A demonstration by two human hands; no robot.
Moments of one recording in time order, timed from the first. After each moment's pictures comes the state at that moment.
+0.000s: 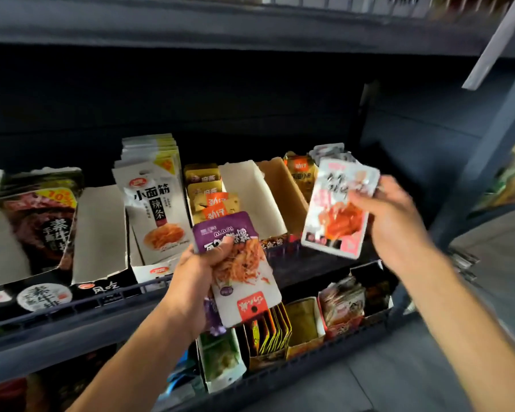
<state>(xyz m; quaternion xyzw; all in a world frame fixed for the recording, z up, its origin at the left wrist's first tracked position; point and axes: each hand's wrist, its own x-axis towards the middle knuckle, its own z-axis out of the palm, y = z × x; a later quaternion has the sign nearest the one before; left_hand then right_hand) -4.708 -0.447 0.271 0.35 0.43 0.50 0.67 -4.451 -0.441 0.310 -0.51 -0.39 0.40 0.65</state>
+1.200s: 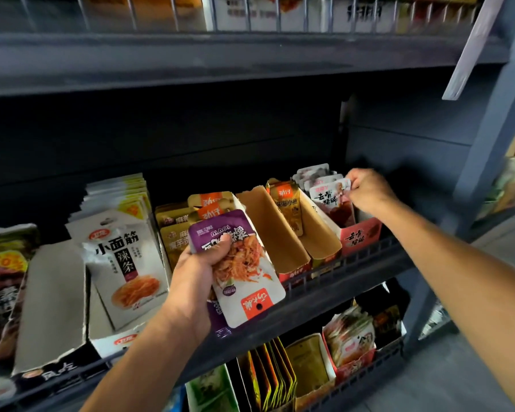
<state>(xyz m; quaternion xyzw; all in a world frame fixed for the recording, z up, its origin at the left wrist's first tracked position) -4.667 -0.382 0.290 0.38 0.43 0.52 0.64 -4.338 -0.276 0.304 -0.76 -0.53 0.06 0.36</state>
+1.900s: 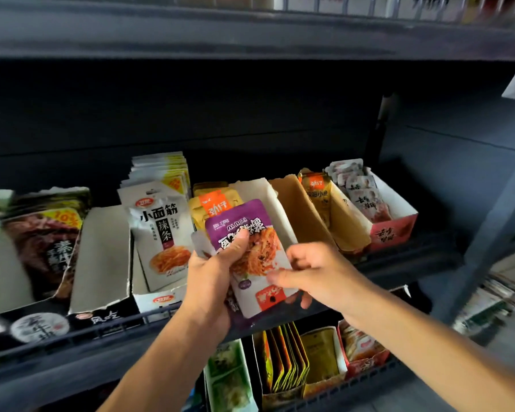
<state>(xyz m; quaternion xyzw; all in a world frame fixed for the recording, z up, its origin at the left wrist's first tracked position) -4.685 -0.413 0.280 0.32 0.39 0.59 0.63 -4.524 -0.424 0.285 -0.57 -0.62 0.44 0.32</state>
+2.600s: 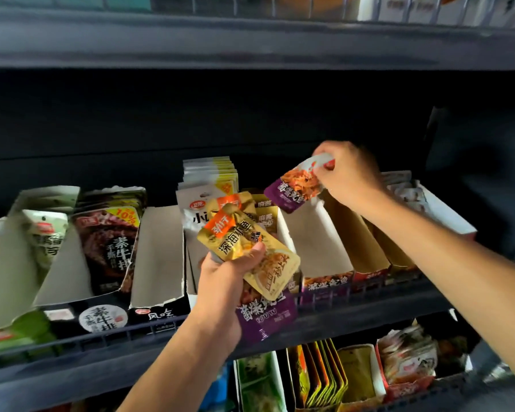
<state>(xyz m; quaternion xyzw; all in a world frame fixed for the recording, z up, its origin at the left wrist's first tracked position) -4.740 -0.417 0.288 0.36 0.44 0.59 0.57 -4.550 -0.290 0.353 -0.60 -0.69 -0.12 0.38</state>
